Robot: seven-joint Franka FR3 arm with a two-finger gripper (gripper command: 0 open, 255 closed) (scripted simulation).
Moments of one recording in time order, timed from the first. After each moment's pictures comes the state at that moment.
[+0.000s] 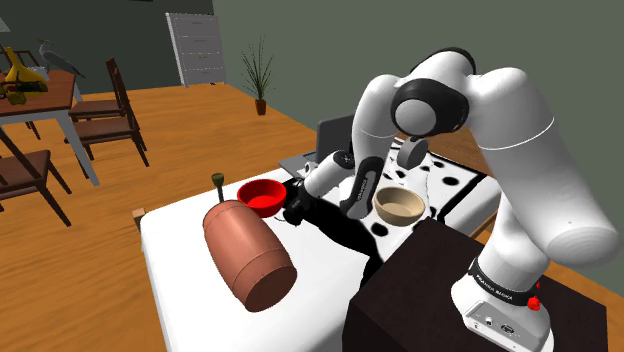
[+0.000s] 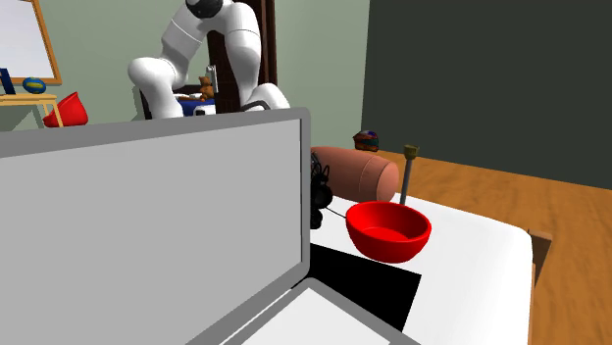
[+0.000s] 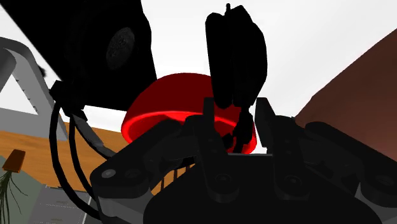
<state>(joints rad) 0.51 0.72 -0.47 -2.22 -0.60 3.59 0.65</state>
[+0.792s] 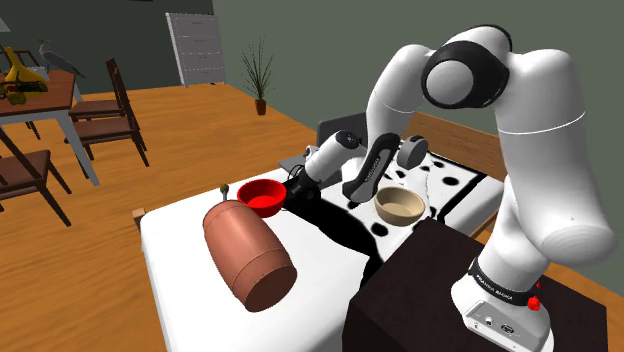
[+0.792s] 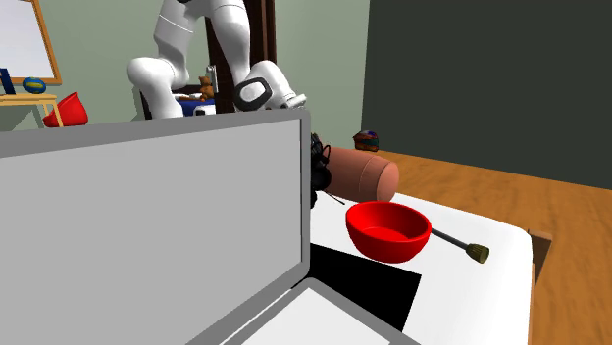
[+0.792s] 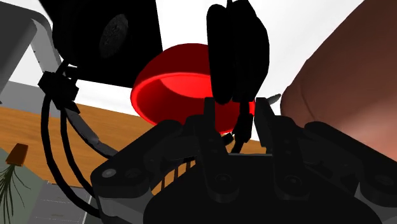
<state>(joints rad) 0.44 0.52 -0.41 -2.27 -0.72 3.46 0.67</state>
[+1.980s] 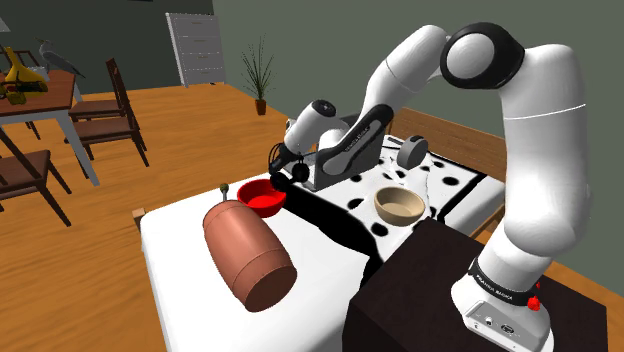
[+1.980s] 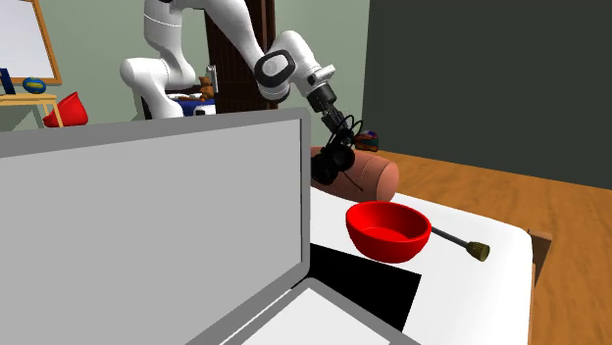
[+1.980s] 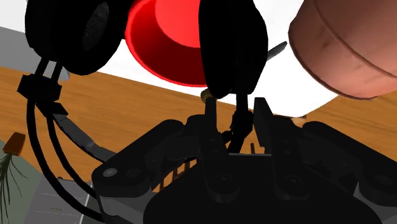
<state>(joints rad) -0.06 0.47 0.17 -2.02 -0.71 3.10 0.53</state>
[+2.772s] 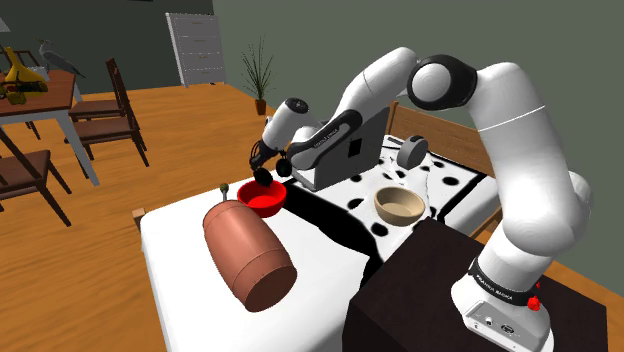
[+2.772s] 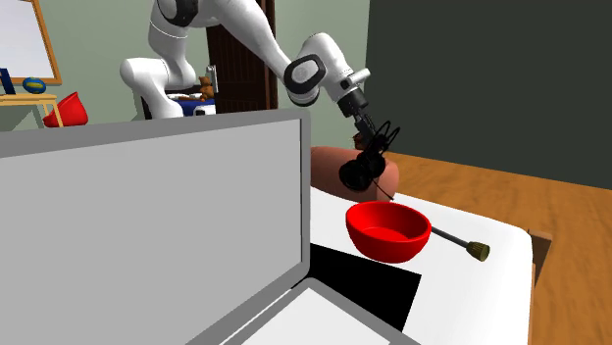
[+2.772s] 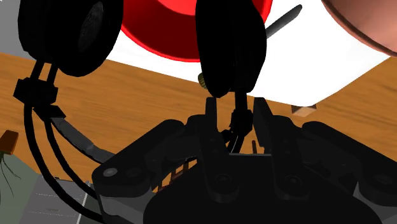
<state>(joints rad) -0.08 0.73 0.26 -1.65 -0.63 2.94 0.42</state>
